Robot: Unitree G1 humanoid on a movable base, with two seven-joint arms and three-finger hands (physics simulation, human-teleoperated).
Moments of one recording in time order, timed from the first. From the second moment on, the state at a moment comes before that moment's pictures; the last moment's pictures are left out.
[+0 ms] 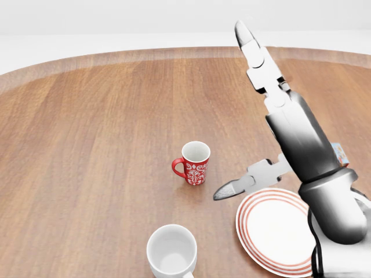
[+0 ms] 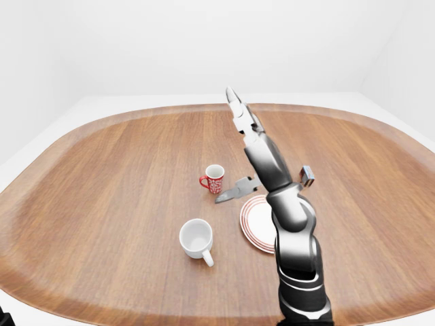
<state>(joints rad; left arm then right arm) -0.20 0.42 0.63 -0.43 -0.62 0.09 0.30 -0.28 -0.15 -0.07 -0.51 -0.39 0.09 0.36</state>
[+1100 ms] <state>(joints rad) -0.19 0.41 0.63 -0.43 -0.62 0.09 0.30 -0.56 0.03 0.16 0.22 -1.24 0.09 0.70</state>
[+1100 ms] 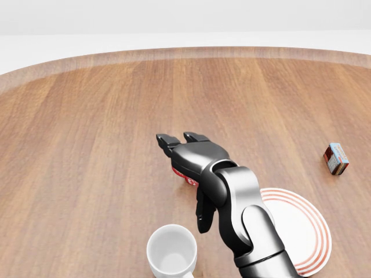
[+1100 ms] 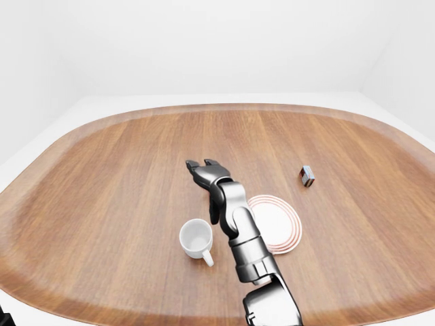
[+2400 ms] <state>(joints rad) -0.19 0.41 0.63 -0.42 -0.62 0.09 0.30 -0.31 0.15 0.30 0.27 -1.43 0.09 0.70</state>
